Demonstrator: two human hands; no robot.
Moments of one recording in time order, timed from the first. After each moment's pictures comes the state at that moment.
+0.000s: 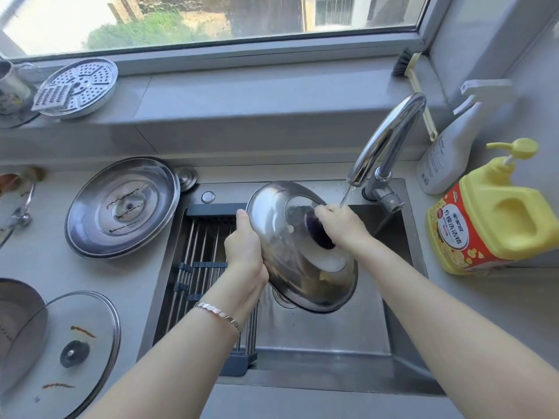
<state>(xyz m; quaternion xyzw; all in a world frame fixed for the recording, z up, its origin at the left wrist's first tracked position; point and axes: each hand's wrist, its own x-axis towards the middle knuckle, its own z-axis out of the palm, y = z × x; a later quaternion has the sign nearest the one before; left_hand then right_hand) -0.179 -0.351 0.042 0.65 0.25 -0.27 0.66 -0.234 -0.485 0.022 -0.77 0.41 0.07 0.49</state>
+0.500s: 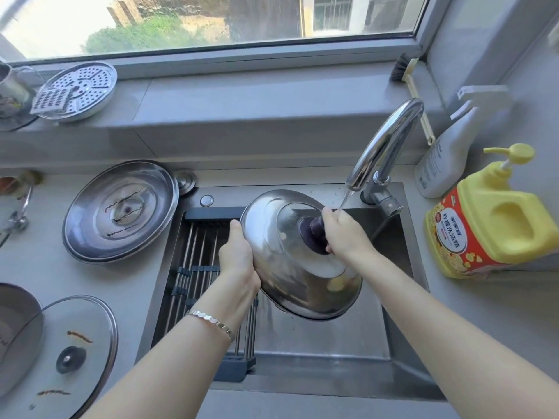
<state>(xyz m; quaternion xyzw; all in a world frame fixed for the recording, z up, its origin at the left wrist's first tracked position) -0.174 -0.344 0.035 0.63 0.26 -0.27 0.67 -0.245 -0.482 0.016 -0.77 0.41 0.02 0.50</state>
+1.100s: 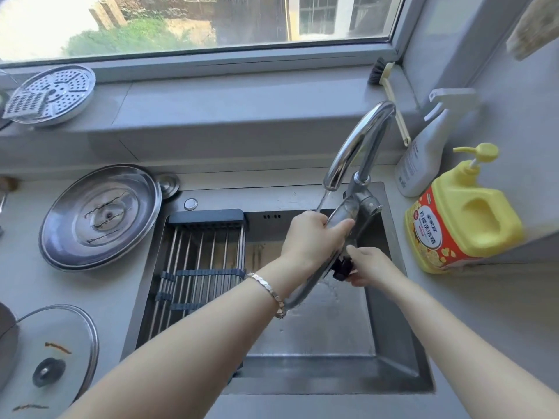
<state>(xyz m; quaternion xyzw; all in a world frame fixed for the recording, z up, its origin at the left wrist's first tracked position) -0.225 -0.425 0.053 0.84 -0.23 -0.29 0.40 -0.319 -0.517 -0.018 -0.68 0.47 0.12 0.55</state>
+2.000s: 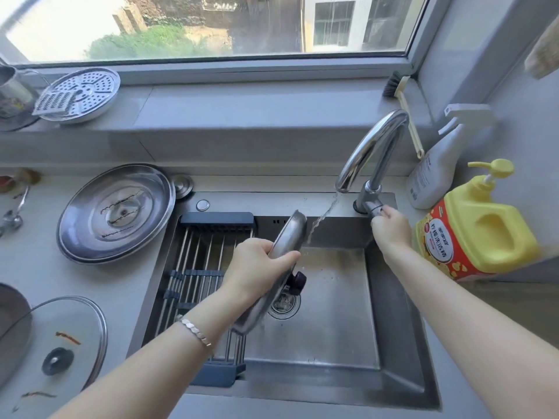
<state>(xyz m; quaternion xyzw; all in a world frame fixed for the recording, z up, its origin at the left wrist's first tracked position) -0.197 -0.335 0.049 0.88 -0.20 -0.21 0.36 -0.277 -0.548 0.006 -0.68 0.54 -0.13 0.48</state>
